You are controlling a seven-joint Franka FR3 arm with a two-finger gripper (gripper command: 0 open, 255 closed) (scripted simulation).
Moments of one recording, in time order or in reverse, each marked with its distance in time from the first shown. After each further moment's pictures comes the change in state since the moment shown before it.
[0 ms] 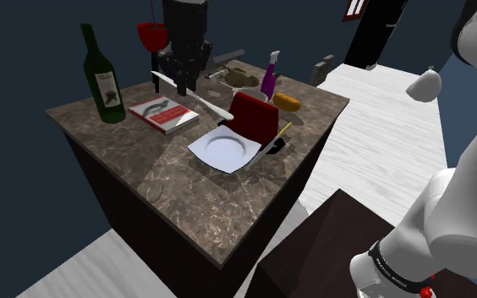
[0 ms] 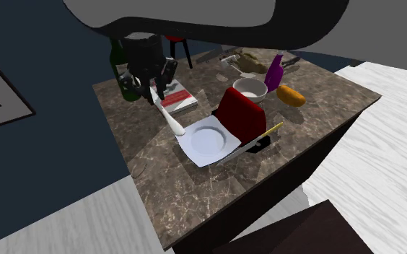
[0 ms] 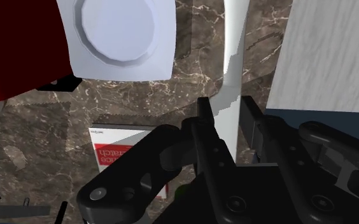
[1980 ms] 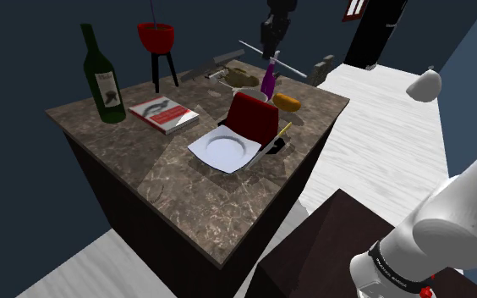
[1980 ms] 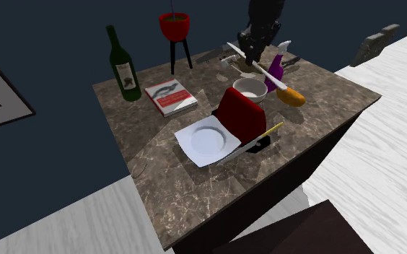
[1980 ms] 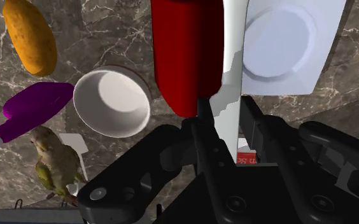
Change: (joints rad) arm -0.281 -0.183 -0.268 -0.121 0.100 -0.027 -0.549
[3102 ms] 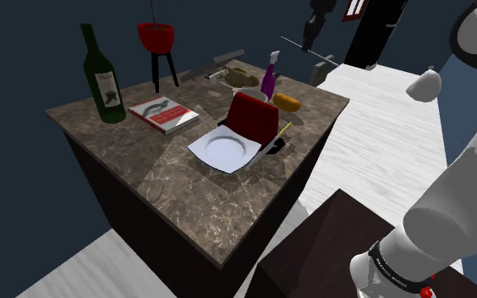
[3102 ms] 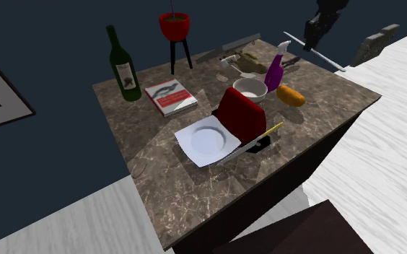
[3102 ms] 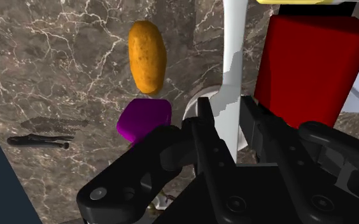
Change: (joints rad) arm -0.200 0.194 -0.196 0.236 0.044 -0.043 -0.394
